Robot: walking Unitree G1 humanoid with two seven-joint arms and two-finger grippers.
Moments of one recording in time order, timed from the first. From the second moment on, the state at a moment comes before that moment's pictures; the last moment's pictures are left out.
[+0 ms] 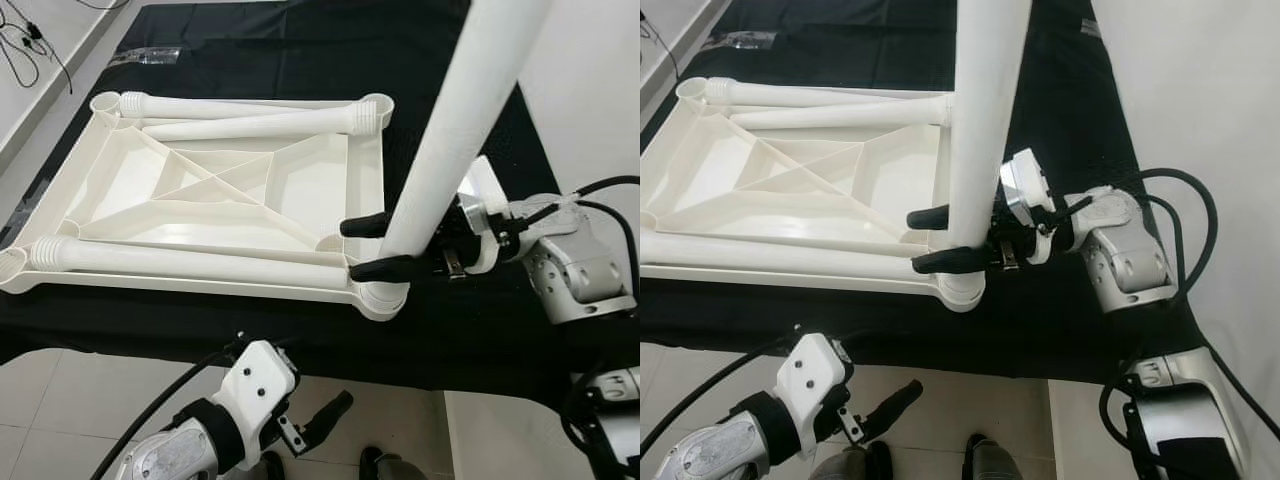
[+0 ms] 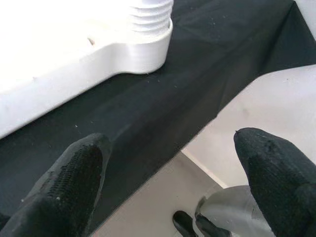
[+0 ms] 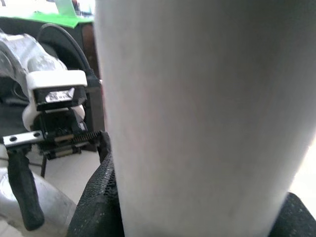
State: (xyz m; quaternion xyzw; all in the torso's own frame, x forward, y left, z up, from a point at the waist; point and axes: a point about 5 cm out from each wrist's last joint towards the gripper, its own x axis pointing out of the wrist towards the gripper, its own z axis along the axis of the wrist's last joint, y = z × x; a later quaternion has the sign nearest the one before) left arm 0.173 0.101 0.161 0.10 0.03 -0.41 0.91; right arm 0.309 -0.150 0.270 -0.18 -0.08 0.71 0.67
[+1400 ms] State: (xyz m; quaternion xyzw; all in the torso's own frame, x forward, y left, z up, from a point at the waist) left arm 0.173 0.099 0.161 0.10 0.03 -0.41 0.91; right arm 0.334 -0.155 0.268 -0.06 -0.06 0.70 0.71
